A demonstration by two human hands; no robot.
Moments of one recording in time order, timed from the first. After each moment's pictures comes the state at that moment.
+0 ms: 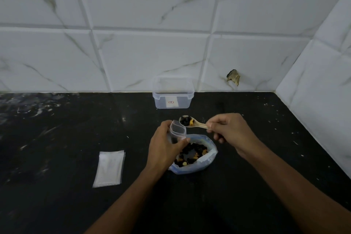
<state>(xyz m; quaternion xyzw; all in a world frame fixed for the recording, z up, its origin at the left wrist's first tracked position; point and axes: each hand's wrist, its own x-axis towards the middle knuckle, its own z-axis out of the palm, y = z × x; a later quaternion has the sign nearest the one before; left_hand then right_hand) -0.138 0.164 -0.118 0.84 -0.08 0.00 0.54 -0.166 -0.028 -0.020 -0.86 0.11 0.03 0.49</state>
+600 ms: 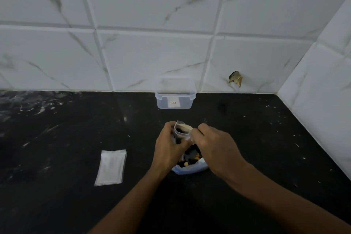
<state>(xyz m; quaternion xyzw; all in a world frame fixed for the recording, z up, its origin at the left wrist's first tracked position) -0.140 0.155 -0.118 0.80 -0.08 -0.02 0.59 -0.191 0.016 -0.037 -0.96 -0.21 -0.16 0.04</state>
